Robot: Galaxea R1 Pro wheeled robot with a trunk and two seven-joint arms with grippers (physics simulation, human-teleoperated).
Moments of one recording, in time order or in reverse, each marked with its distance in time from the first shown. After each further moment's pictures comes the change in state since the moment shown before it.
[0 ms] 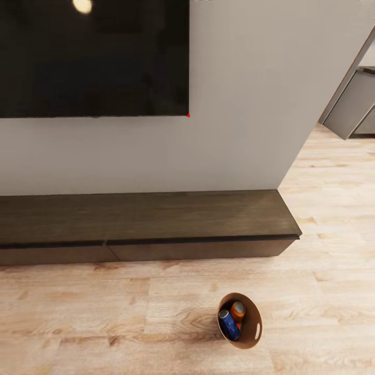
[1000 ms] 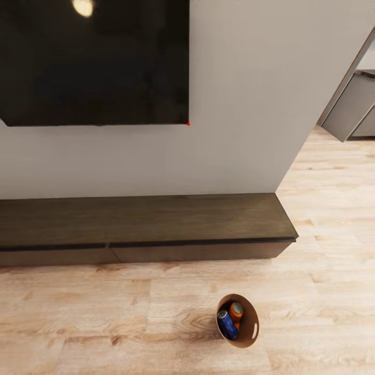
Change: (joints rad) left arm 0.188 -0.017 -0.002 0.003 -0.003 -0.168 0.000; right arm 0.137 0.076 -0.004 0.046 -0.005 -0.033 -0.114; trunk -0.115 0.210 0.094
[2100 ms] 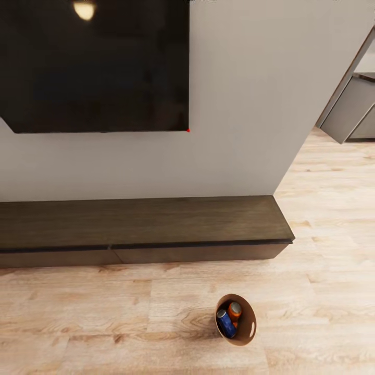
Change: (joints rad) left arm 0.001 -0.003 0.000 0.001 0.001 0.000 0.002; right arm 0.013 0.010 0.000 -0.001 0.000 -0.002 -0.005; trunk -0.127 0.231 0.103
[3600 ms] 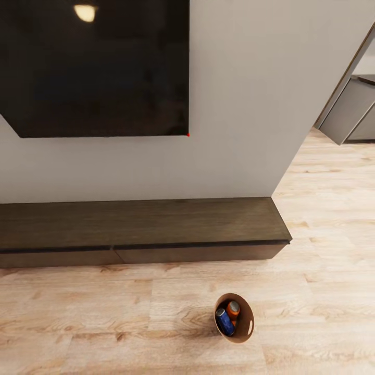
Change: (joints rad) left arm 0.045 -0.038 -0.002 -0.005 -0.003 0.230 -0.143; right arm 0.005 0.005 0.008 -0.006 0.010 -0.027 -0.002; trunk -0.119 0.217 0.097
